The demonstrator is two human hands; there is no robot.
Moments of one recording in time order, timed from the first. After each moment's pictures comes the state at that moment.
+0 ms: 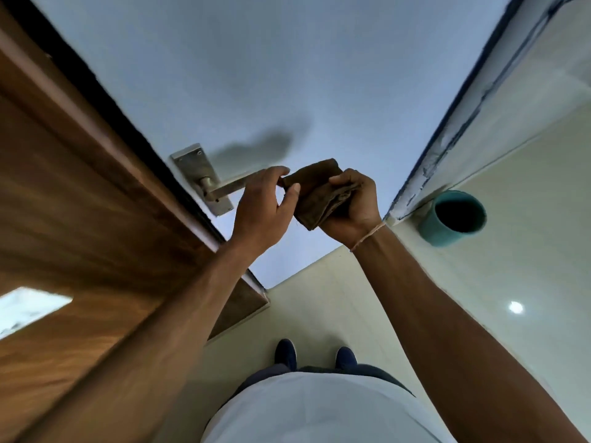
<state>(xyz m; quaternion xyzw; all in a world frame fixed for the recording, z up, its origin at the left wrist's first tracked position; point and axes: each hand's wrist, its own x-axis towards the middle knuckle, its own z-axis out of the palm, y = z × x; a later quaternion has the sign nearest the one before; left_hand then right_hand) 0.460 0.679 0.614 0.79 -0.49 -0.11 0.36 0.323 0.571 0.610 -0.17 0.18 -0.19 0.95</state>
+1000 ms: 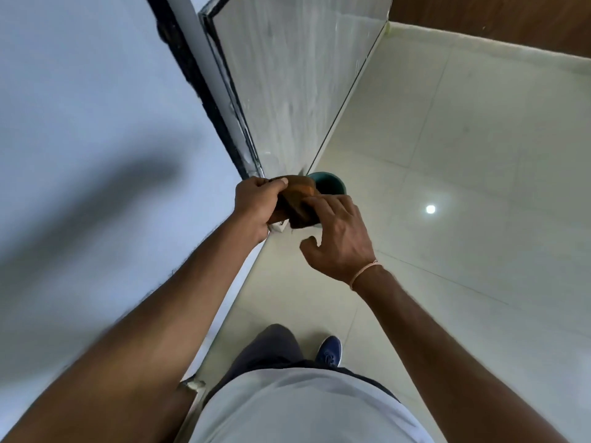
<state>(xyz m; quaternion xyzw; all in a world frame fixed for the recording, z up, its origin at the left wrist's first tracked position) 0.125 0.281 0.581 0.68 -0.28 -0.55 0.39 -0.036 0.353 0.554 -0.75 0.58 -0.26 0.16</state>
